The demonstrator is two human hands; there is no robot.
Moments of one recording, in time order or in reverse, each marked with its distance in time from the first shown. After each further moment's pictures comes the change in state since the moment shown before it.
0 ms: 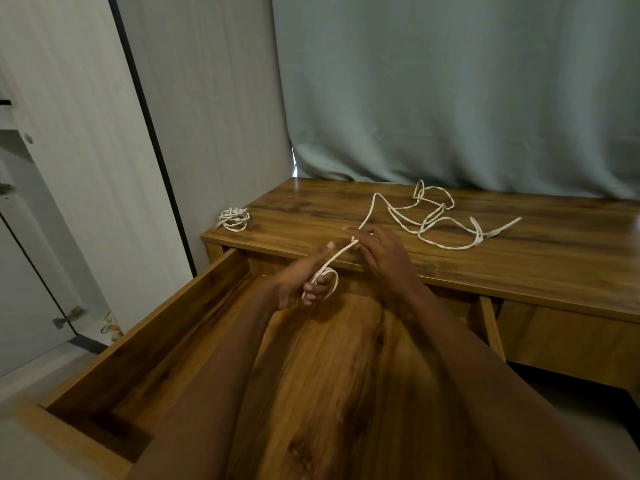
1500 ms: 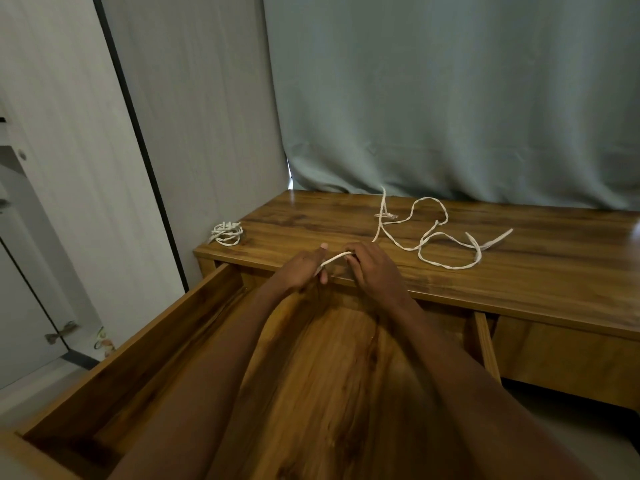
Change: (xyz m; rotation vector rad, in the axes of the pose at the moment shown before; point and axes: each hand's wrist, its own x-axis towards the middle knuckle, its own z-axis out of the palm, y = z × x) left_hand 0.035 0.027 -0.004 0.518 0.408 0.122; right_hand 0.005 -0.008 0.005 -0.018 0.054 -0.003
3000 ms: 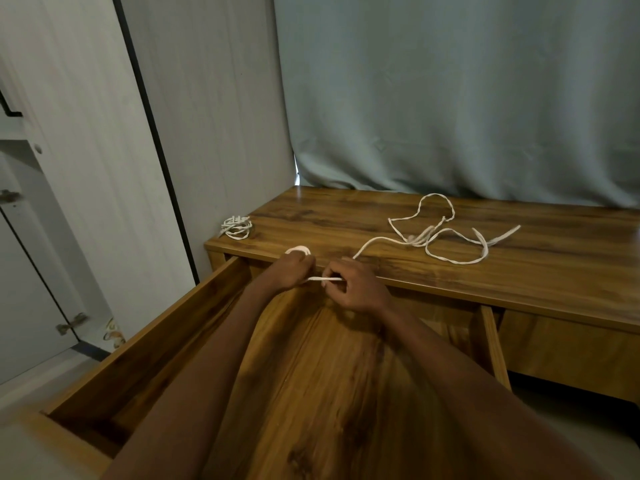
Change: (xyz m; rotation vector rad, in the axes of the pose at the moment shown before) left_hand -0.011 -0.025 -0.023 0.321 0.058 0.037; right_hand -0.006 -0.052 0.009 0.260 -0.226 -0.059
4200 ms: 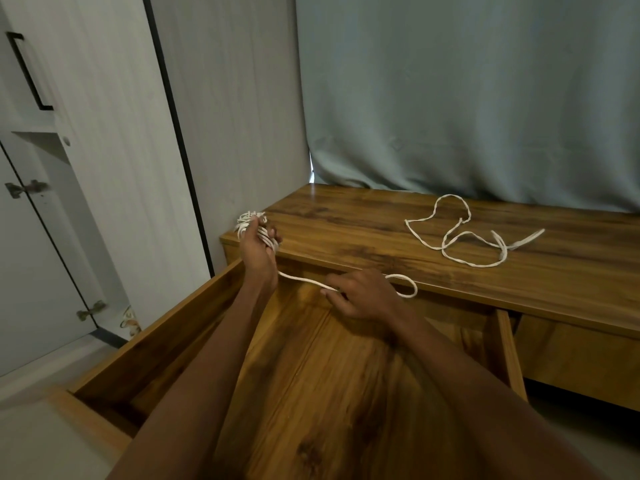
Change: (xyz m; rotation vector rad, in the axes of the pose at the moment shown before) left_hand -0.017 -0.024 -0.026 -1.596 0.740 -0.015; right_hand -0.003 -0.007 0.009 -0.346 -0.065 -0.233
